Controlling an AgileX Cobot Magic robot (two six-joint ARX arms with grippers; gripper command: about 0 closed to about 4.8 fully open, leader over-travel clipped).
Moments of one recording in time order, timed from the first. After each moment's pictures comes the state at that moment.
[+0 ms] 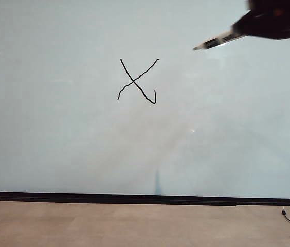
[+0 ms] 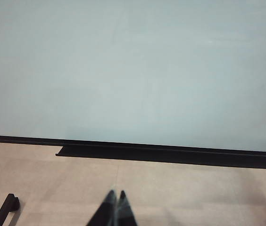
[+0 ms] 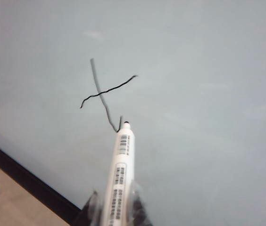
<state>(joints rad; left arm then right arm) 0.00 0.00 0.00 -0.13 0.00 -0.01 0.63 0.71 0.22 0.61 0.11 -0.24</state>
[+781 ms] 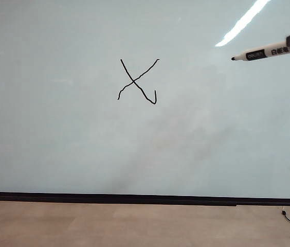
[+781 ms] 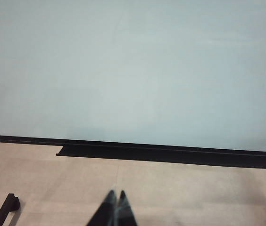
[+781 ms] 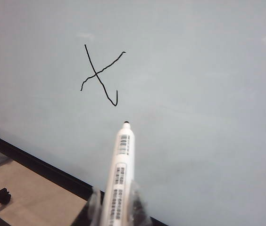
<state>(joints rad) 0.00 0.00 0.00 -0.13 0.00 -0.01 0.63 0.13 0.00 0.27 0.15 -0.14</state>
